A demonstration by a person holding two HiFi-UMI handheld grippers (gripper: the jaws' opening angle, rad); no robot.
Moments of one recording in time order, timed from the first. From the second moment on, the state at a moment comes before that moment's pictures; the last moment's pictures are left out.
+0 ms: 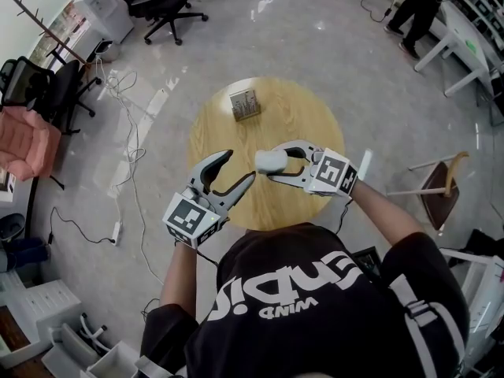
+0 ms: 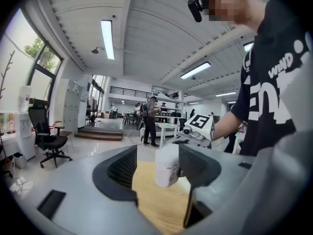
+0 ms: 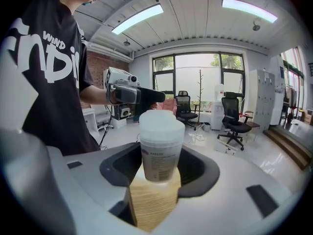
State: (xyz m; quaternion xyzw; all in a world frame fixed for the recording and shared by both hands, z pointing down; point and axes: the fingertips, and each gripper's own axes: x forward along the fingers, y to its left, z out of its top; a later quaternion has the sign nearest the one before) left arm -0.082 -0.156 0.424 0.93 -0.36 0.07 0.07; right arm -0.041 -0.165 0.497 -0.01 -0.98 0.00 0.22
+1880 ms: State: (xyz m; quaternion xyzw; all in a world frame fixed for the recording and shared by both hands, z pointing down) left arm -0.011 -0.138 0.441 0.96 -0.20 0.15 0.11; right arm -0.033 -0.123 0.481 -0.05 -0.98 0.00 0.19
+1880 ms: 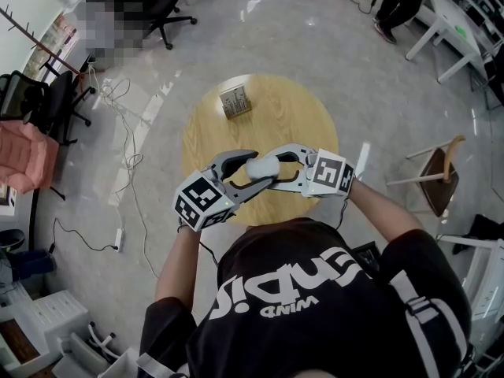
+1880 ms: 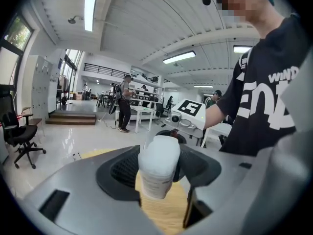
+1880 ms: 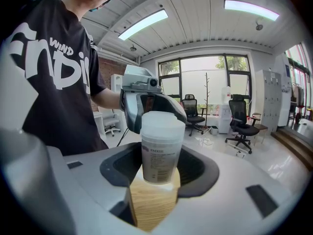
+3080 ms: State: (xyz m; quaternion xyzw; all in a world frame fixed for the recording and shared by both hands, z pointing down) left arm -0.008 -0.123 0.448 0.96 -0.20 0.16 0.06; right arm -0.031 -0.108 0.484 -0.06 -0.98 0.03 0.18
